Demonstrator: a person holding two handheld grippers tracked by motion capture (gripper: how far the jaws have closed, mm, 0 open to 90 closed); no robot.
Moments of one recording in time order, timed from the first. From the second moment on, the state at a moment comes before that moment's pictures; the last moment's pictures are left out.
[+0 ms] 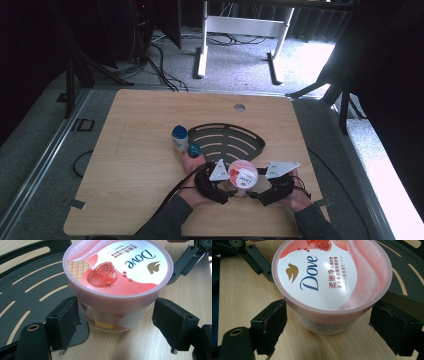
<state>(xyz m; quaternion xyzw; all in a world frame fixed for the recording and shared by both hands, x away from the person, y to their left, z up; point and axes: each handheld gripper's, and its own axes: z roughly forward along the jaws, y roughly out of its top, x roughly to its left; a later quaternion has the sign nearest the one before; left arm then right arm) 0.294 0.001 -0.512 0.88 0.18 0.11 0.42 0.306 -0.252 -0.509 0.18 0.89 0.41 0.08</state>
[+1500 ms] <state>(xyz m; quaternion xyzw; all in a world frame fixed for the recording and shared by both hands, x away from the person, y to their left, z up) 0.321 -0.031 -0.491 0.87 0.20 0.14 0.42 0.340 -0.275 -0.486 0.19 0.89 0.40 0.09</state>
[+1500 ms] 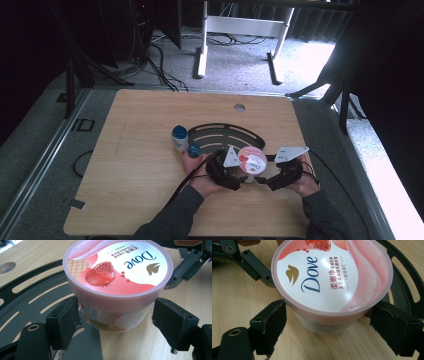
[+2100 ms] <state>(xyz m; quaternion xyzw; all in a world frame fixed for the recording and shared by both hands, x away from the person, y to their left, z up) 0.333 -0.037 -0.487 0.86 0.21 0.14 0.43 0.355 -0.280 -0.481 0.19 0.89 0.40 0.09</state>
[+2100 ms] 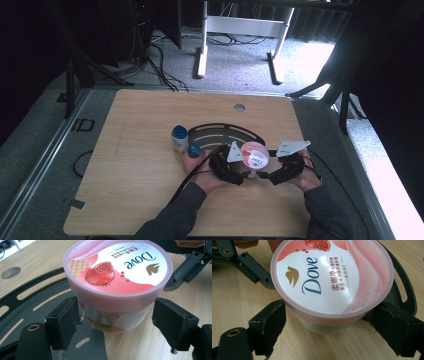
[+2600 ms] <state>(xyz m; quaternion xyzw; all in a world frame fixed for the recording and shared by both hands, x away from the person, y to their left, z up) 0.346 -0.039 -0.487 0.86 0.23 0.14 0.43 0.369 -0.280 -0.477 0.20 0.89 0.39 0.09</state>
